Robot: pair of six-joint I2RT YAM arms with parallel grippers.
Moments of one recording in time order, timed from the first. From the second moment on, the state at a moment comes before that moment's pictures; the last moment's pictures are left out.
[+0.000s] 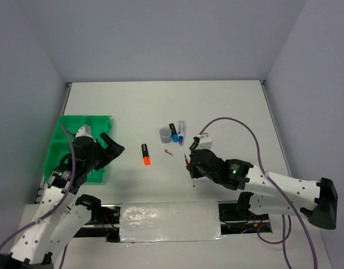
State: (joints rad) left arm -0.22 0.59 0.70 -0.74 0.00 -0.81; right arm 1.12 0.97 0.70 -0.49 0.38 0.76
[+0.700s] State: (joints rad) left arm -0.85 1.72 1.30 -0.84 -0.38 -1.70; right arm 1.10 0.69 0.82 -0.86 0.57 0.72
